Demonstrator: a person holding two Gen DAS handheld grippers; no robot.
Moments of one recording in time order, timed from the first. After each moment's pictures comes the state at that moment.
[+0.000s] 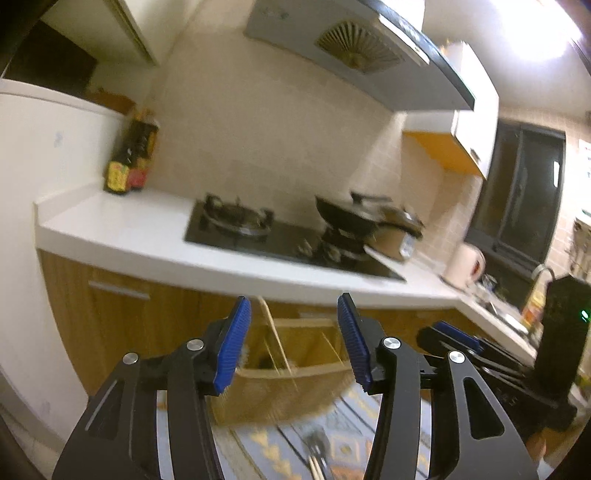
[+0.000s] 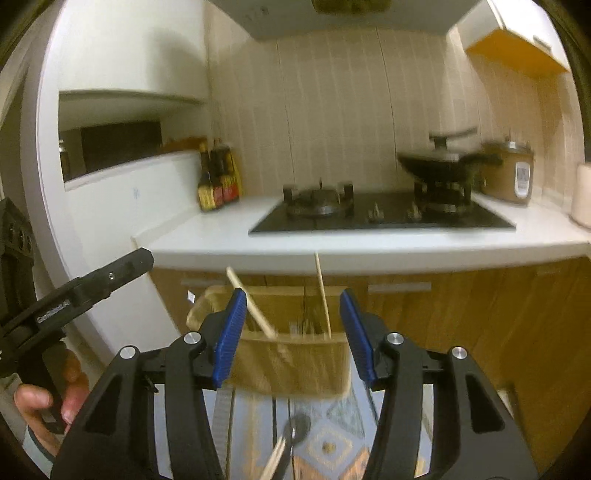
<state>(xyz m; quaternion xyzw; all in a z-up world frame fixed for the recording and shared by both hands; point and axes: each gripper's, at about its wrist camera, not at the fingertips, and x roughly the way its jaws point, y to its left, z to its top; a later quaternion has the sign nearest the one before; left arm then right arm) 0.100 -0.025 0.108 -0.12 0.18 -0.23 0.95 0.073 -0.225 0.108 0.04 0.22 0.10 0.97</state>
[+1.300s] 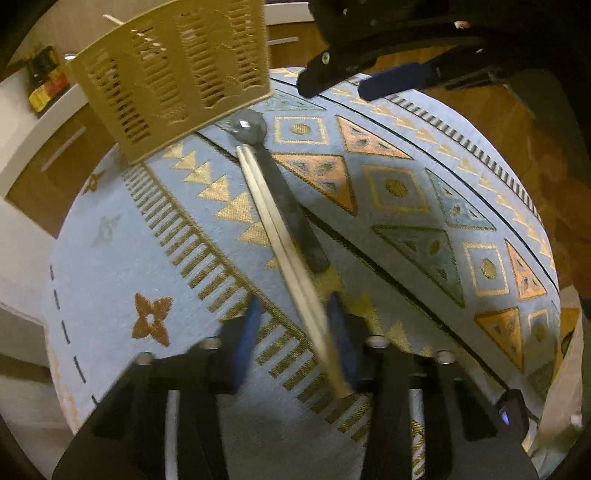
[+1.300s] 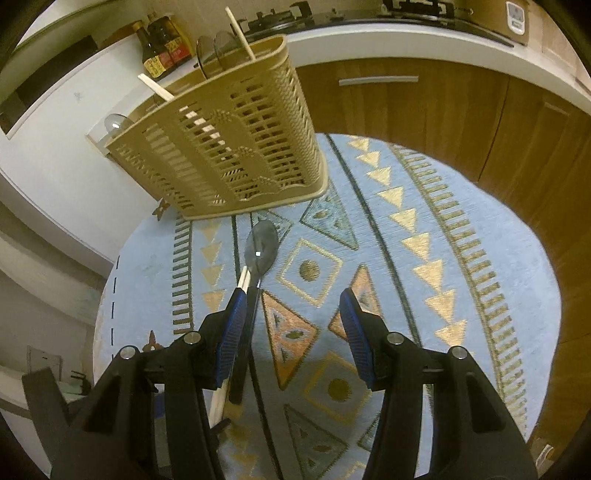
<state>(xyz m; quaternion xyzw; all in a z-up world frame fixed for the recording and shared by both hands) 0.010 -0.133 -0.076 0.17 0.49 -0.22 0.83 0.081 -0.250 -0.021 0.11 0.50 0.08 0.86</state>
